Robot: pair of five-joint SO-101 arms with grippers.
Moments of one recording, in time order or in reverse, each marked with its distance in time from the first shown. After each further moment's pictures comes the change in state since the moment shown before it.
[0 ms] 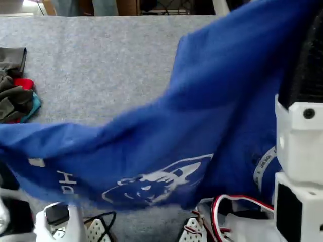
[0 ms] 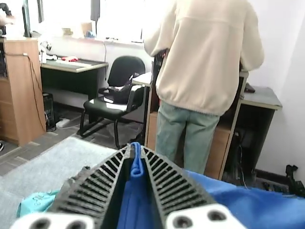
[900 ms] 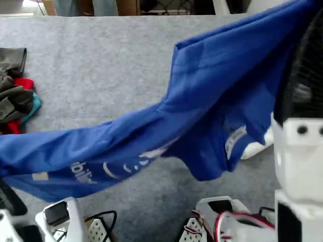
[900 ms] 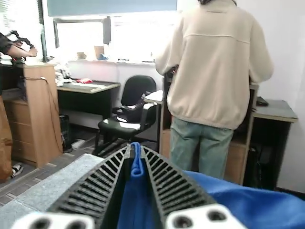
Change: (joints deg) left arm -3.2 -5.2 -0.9 -0.3 -3.2; right arm 0.0 -3.4 -0.8 8.9 0.0
